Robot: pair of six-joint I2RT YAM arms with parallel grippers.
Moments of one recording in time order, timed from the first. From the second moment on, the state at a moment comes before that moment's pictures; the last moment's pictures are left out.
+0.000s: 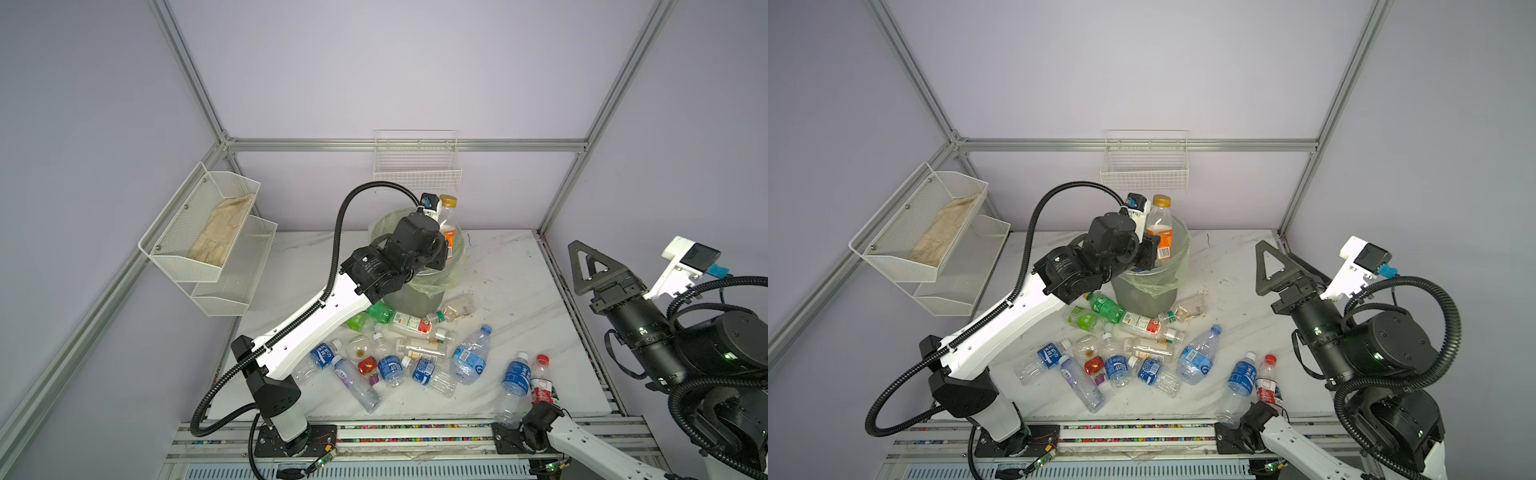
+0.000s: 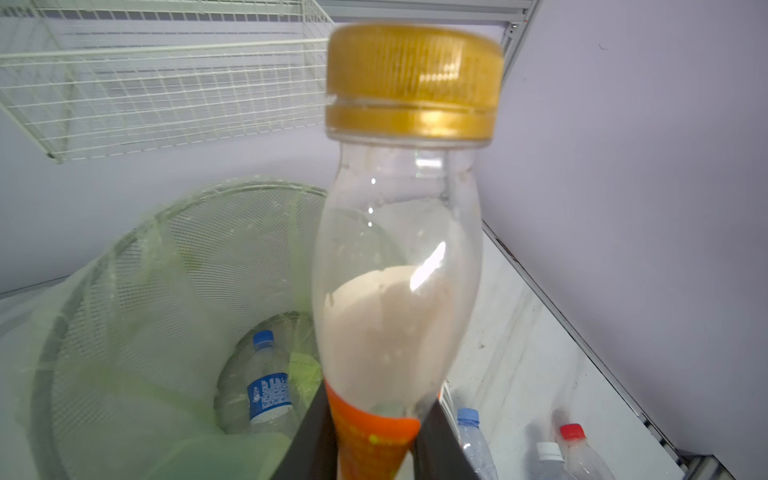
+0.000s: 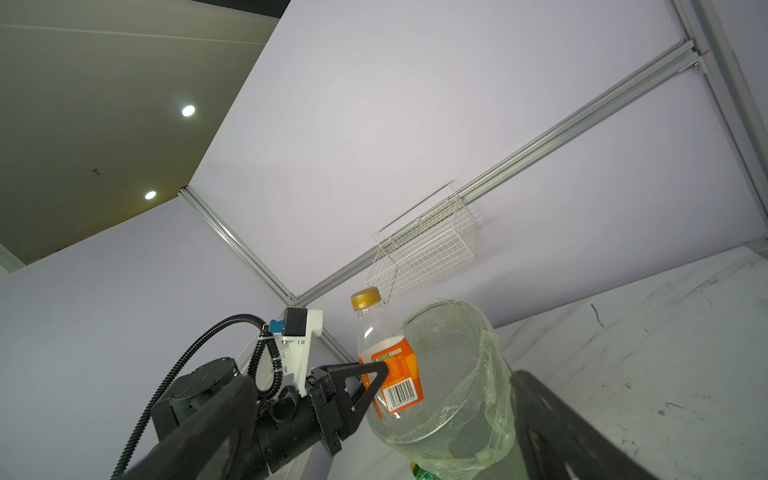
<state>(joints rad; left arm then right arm) -0.88 1.68 2.00 -0.74 -0.36 -0.32 0.64 0.70 1.52 -0.67 0.33 0.68</state>
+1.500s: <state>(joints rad) -1.21 1.51 1.77 -0.90 -0.40 -0.32 0.64 0.90 1.38 -1.13 0.63 1.07</state>
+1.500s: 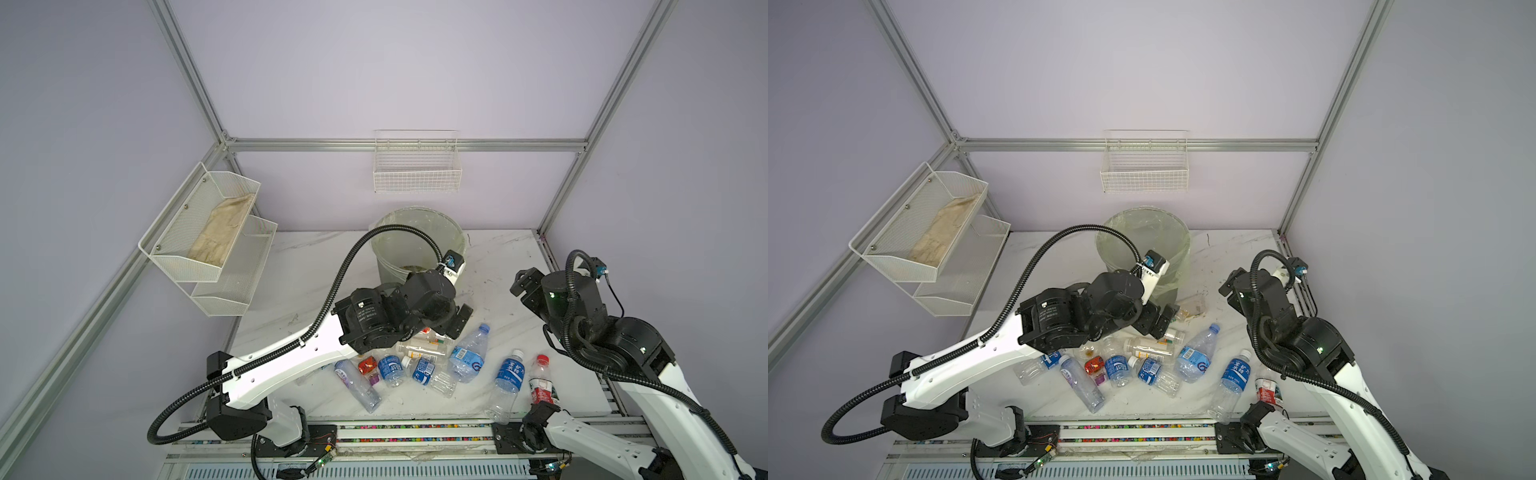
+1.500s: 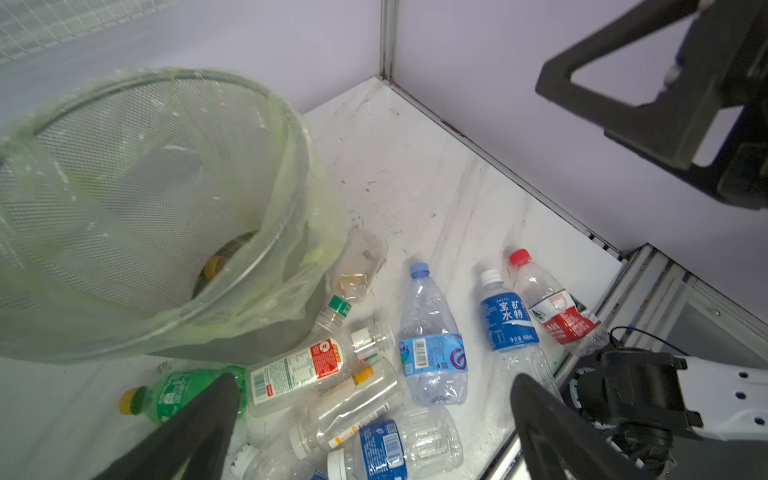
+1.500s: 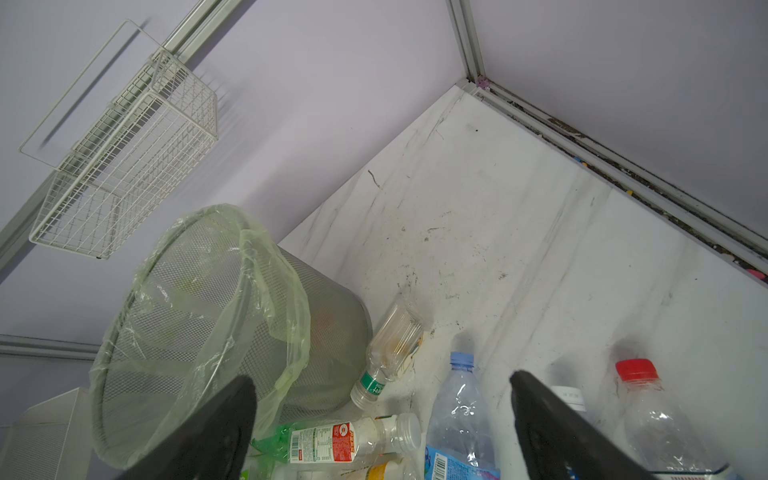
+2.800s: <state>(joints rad) -1.38 2.21 1.88 -0.70 -0.07 -0.46 0.64 0.94 1.51 -1.11 0.60 0.96</state>
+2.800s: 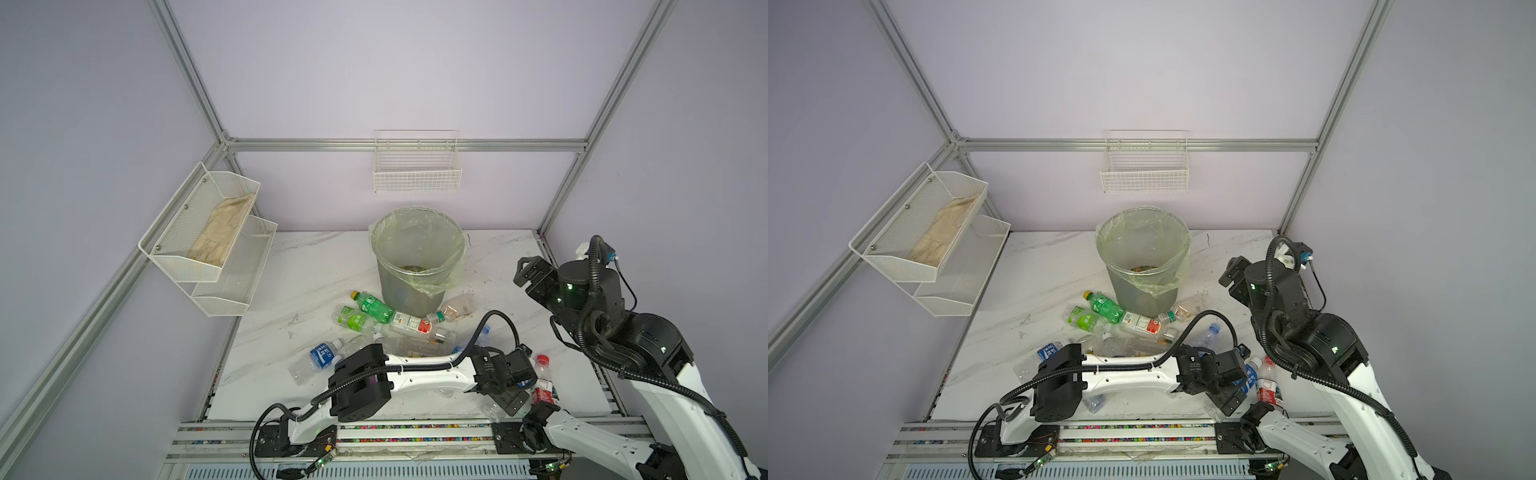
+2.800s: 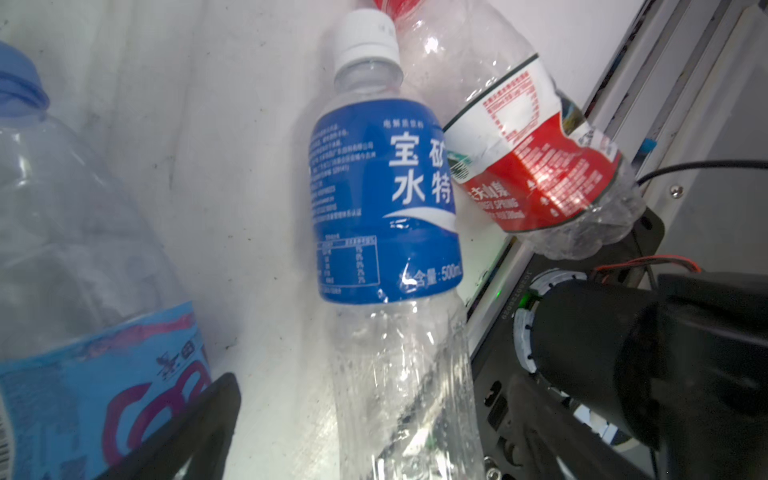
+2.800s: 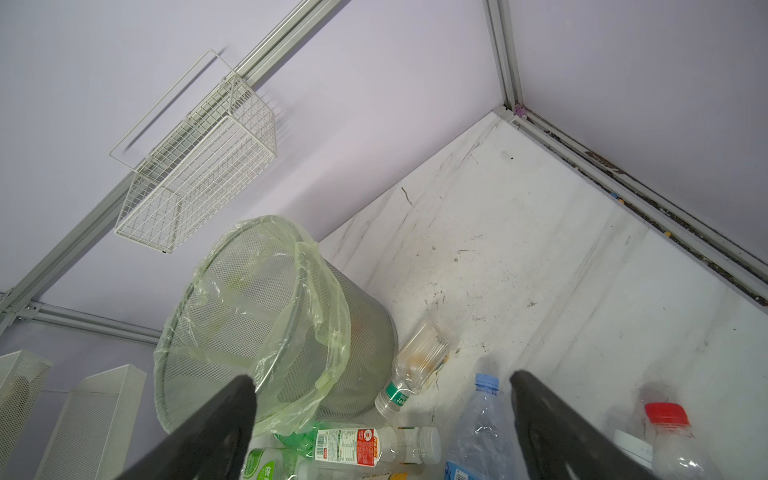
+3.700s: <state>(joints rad) -1.38 2.39 2.06 -0.80 -0.10 -0.46 0.64 0.89 1.49 -1.10 0.60 0.95</state>
